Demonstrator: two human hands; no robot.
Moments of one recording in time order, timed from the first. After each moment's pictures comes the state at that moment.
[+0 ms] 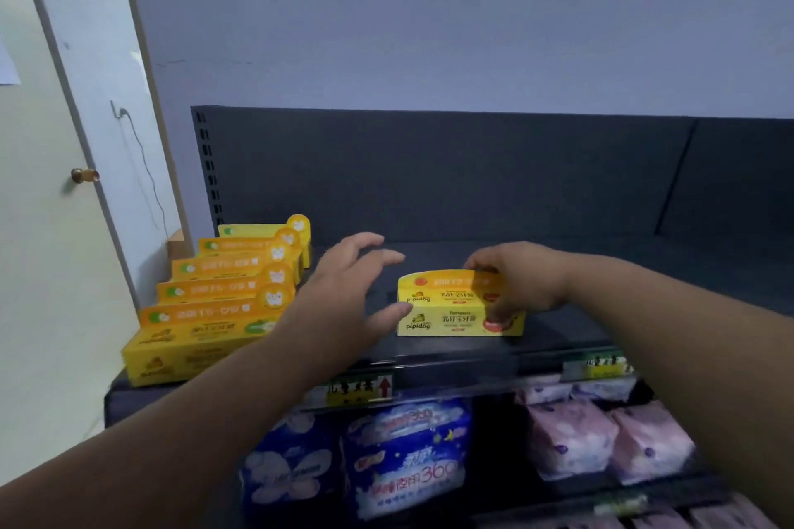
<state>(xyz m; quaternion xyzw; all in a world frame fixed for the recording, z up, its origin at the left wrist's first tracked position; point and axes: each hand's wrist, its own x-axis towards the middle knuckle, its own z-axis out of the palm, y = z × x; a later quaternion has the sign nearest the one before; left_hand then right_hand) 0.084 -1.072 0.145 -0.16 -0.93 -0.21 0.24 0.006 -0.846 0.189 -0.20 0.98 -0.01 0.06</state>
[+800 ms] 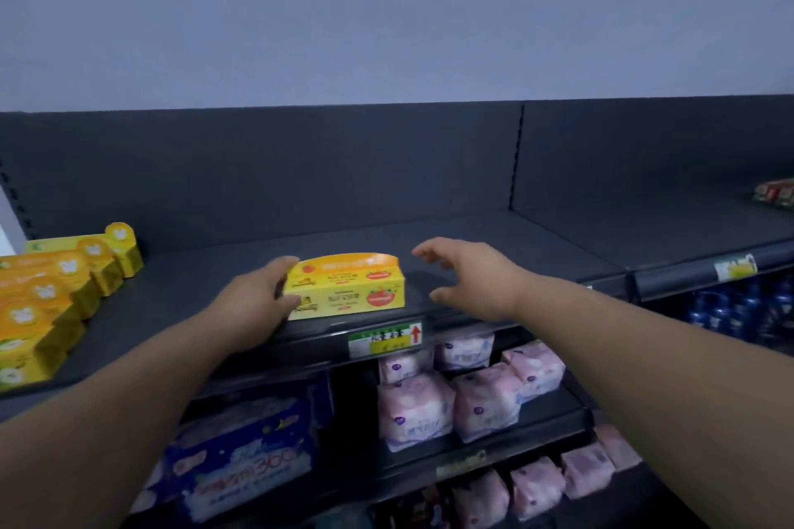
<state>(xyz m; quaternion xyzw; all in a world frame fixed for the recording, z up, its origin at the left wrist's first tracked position) 0.034 -0.925 0.132 -0.02 -0.97 -0.24 0.06 0.035 -0.642 0.163 -0.19 0.96 -0.21 -0.03</state>
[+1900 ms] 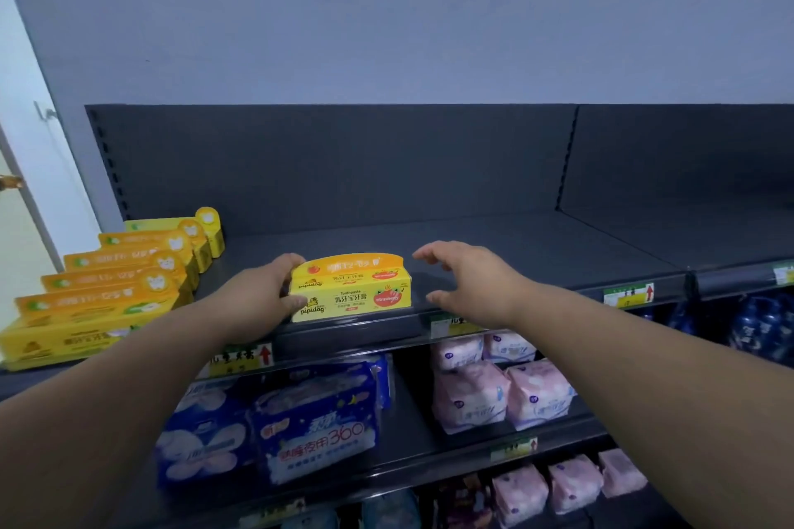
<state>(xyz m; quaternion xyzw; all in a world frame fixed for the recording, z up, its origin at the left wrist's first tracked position) 0.076 -1.016 0.143 -0.03 -0.98 -0.18 0.03 0.064 -0.740 0.157 -0.22 0.95 -0.19 -0.07</state>
